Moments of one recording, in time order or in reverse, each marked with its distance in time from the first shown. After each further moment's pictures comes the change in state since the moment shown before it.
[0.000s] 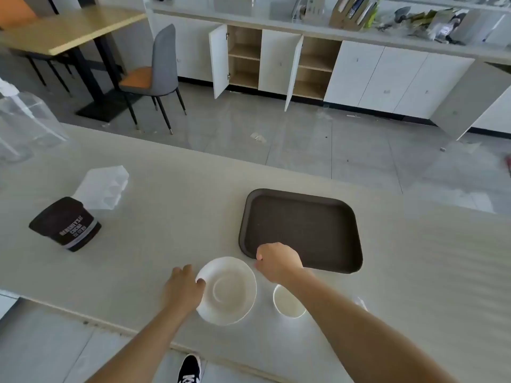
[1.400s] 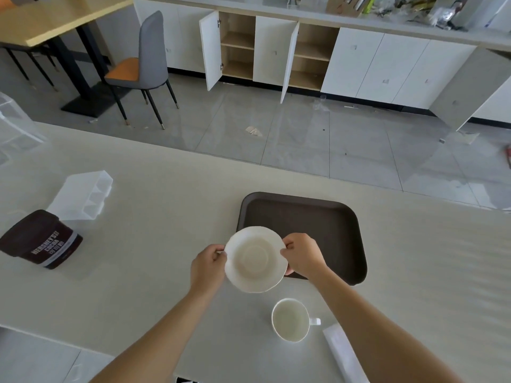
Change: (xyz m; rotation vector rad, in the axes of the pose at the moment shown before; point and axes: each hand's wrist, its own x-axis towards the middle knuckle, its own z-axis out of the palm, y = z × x) left_hand 0.053 0.077 0.010 -0.799 0.066 0.095; right_hand 0.036 0.064 -0.018 0.583 0.103 0.290
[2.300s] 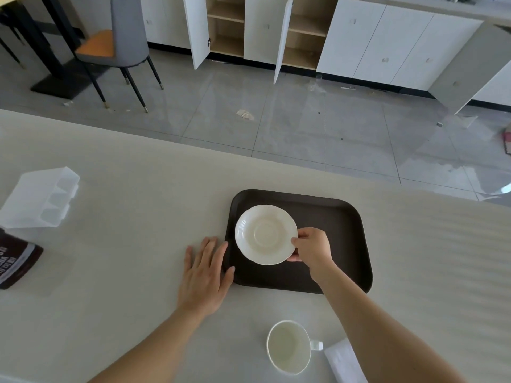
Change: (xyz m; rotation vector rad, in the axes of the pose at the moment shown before) left_hand 0.037 -0.050 0.027 0.851 -0.059 0.572; right_hand 0.071 0.033 0.001 0.379 0.206 0.272
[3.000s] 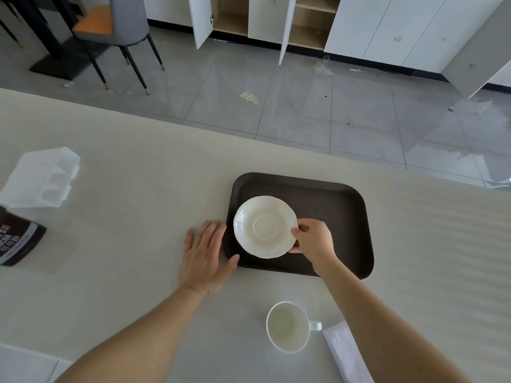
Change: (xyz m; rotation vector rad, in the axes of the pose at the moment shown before) left_hand 0.000 -0.003 0.001 -0.076 0.039 -0.019; right_hand -0.010 0.020 -0.001 -0.072 -0.063 -0.126
